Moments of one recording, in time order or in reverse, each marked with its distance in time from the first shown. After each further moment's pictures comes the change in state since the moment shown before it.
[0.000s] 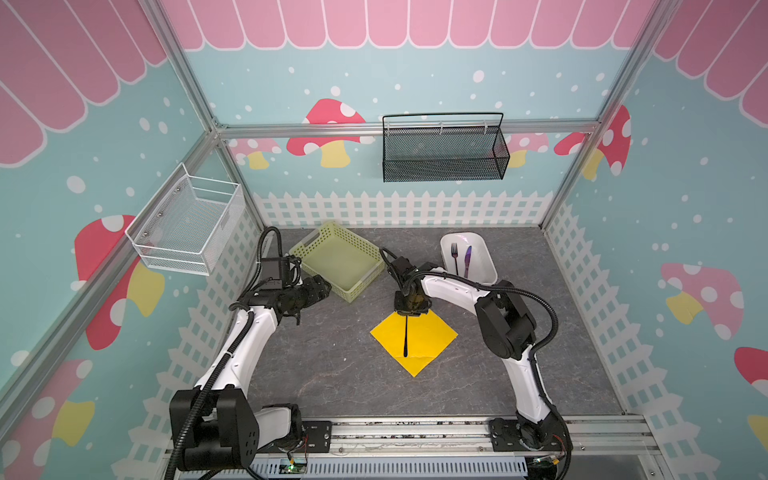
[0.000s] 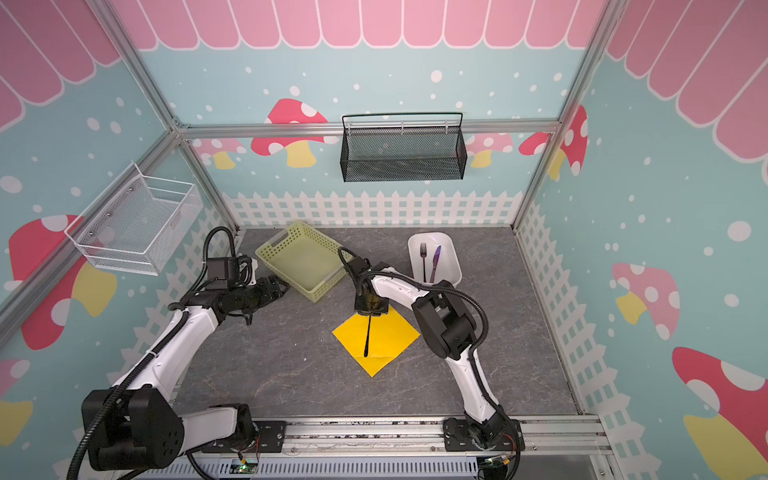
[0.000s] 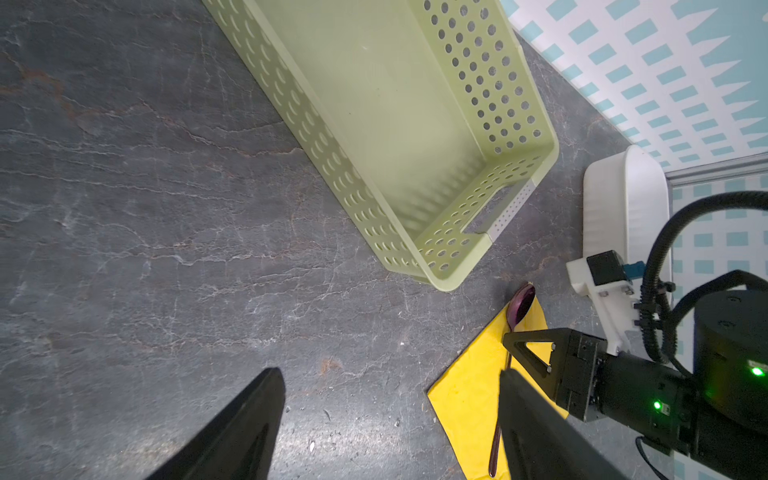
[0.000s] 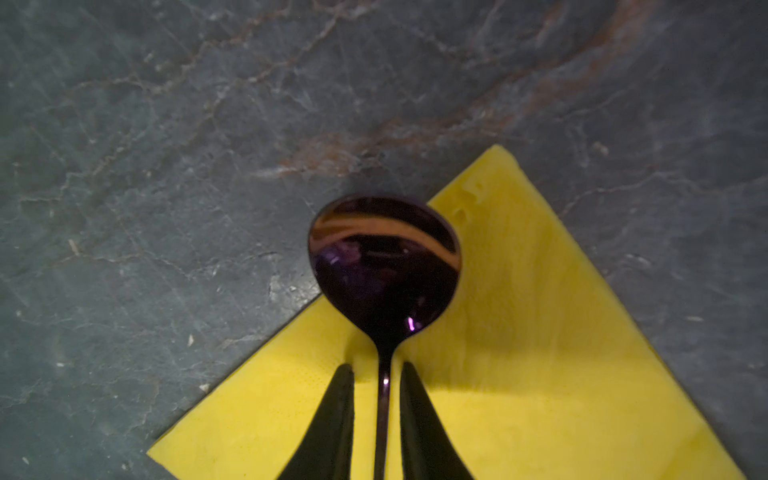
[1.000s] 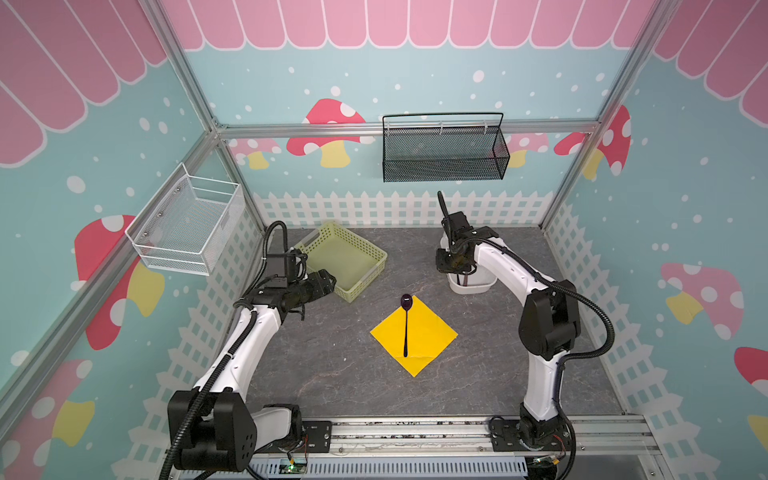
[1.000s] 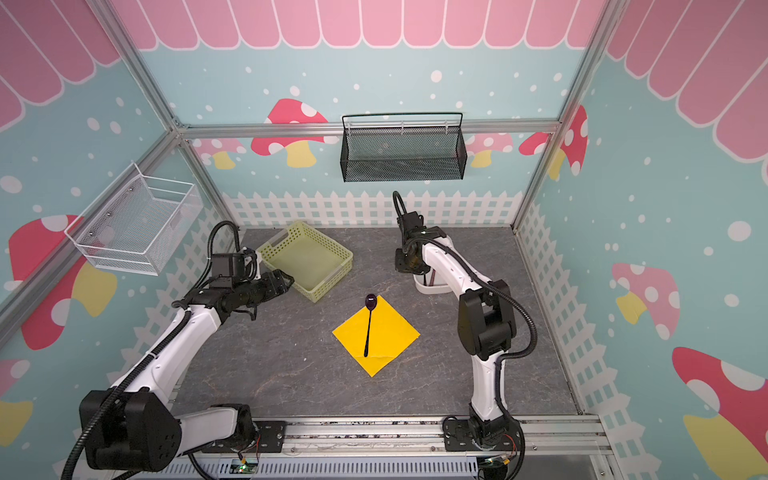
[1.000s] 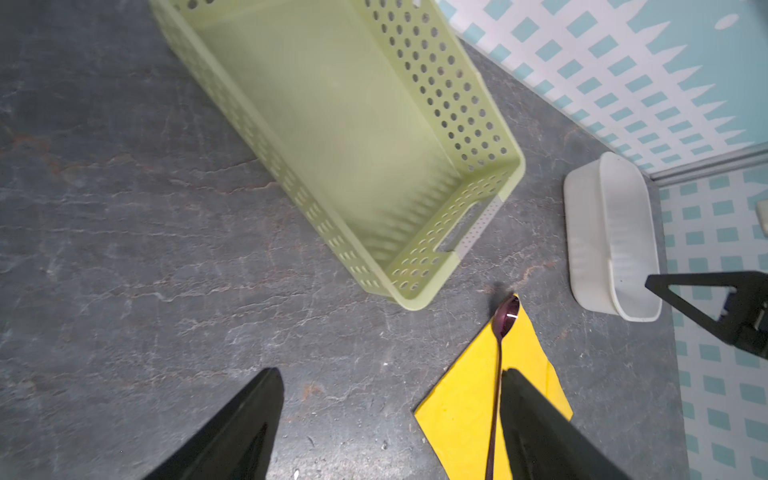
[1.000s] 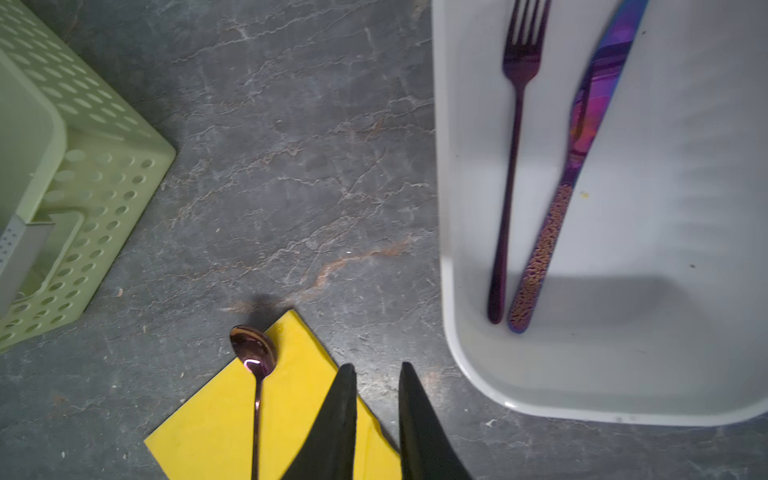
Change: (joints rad) left arm -0.104 0.004 0.061 0.044 -0.066 -0.002; right arm -0.352 -0.188 0.085 -0.048 0.013 -0.383
